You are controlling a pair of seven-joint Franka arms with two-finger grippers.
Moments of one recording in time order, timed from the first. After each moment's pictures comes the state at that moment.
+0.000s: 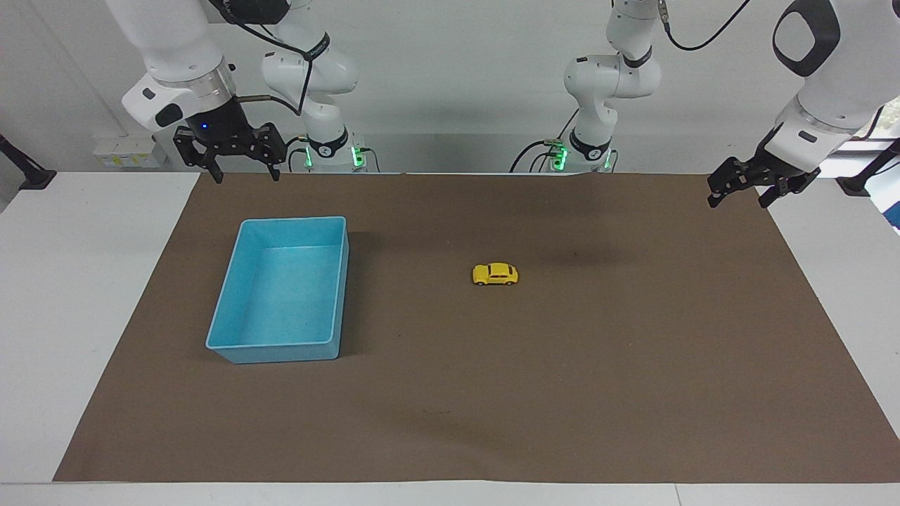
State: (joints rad) left arm -0.08 0.06 0.12 -1.51 -0.02 1.50 0.10; right arm -0.05 0.02 0.10 -1.48 -0.01 1.46 0.00
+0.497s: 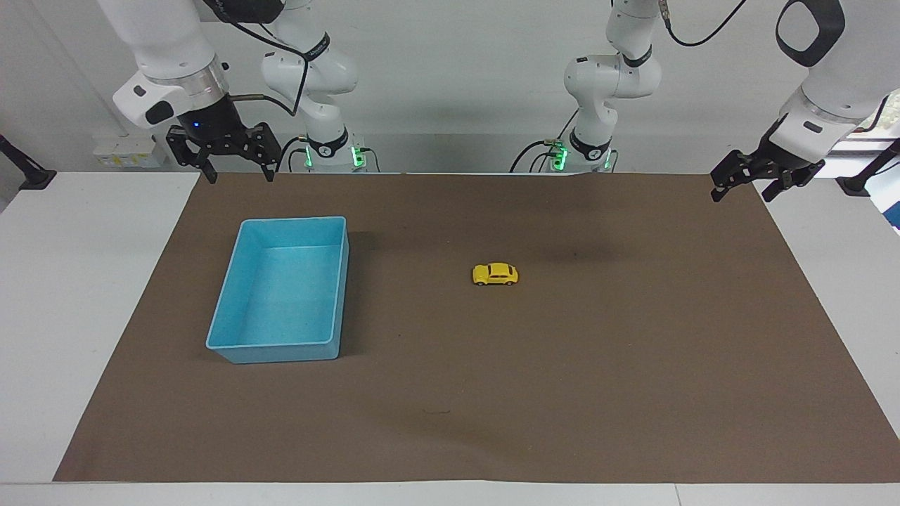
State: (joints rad) left arm -0.07 0.05 0.12 -1.51 -0.02 1.50 0.10; right arm -0.05 0.02 0.07 -1.48 -0.01 1.47 0.00
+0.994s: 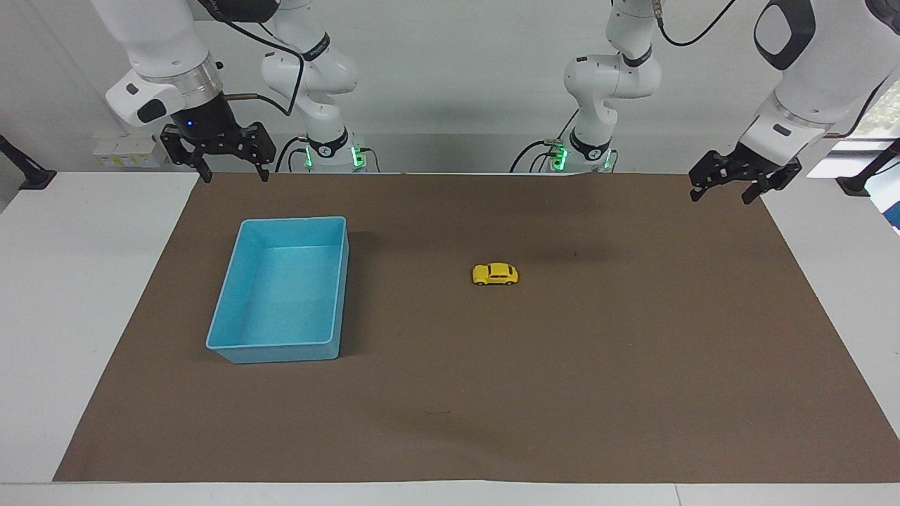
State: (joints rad) left arm -0.14 0.03 0.09 -1.55 -0.02 1.51 0.10; right arm -0.05 0.02 0.07 -1.48 -0.01 1.47 0.00
